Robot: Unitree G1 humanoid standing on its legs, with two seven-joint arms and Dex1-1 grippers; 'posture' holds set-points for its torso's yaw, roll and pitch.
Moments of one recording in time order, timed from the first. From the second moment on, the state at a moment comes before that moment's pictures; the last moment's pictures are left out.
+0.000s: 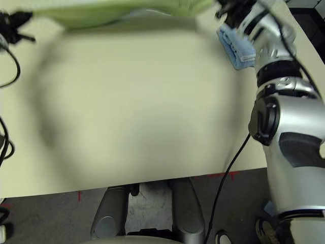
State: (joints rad) left arm -1.25 0.91 0.09 1.06 -0.07 0.21 -0.82; right arm -1.32 -0.55 -0.17 1.26 0.11 -0.18 0.94
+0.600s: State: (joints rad) left arm -1.12 1.10 -0.14 0.76 -0.04 0.49 -1.47; right arm -1.27 -0.67 -0.04 1.22 0.00 -0.20 1.23
